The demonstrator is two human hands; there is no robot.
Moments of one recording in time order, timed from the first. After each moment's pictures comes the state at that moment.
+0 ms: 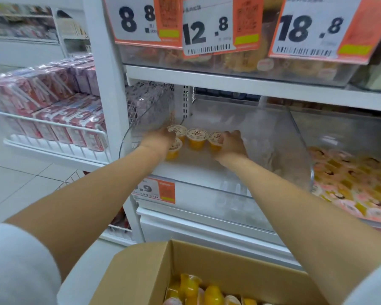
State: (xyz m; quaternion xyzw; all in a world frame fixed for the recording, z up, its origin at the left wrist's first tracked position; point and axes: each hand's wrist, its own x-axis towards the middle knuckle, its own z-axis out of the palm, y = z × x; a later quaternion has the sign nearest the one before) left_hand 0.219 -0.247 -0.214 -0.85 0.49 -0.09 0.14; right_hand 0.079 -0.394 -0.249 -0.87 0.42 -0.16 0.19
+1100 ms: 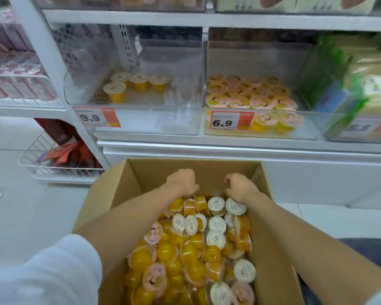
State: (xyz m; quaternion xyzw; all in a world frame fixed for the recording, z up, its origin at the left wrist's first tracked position) left_hand -0.076 -0.176 -0.344 -0.82 0.52 0.25 -0.01; right_hand -0.246 -0.264 -0.365 -0.86 0.46 0.09 0.19
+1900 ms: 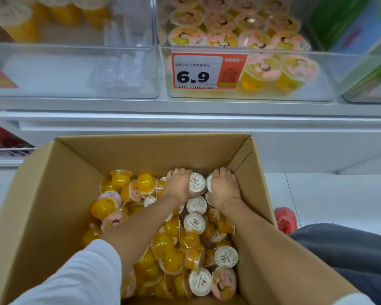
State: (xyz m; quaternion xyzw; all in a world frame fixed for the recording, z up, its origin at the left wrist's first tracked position) left_hand -0.132 -0.220 -0.535 -0.78 0.58 0.23 -0.05; right_hand -0.271 -0.270 -0.497 -0.86 0.49 0.15 0.07
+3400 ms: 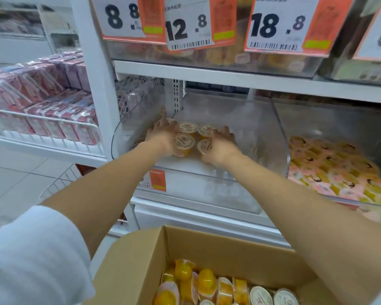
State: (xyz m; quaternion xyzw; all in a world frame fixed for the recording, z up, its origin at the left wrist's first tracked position) left_hand 0.213 -0.274 -0.238 -0.87 0.49 0.00 -0.09; right_hand 0.046 -0.364 -0.235 -0.90 0.40 -0.07 0.14
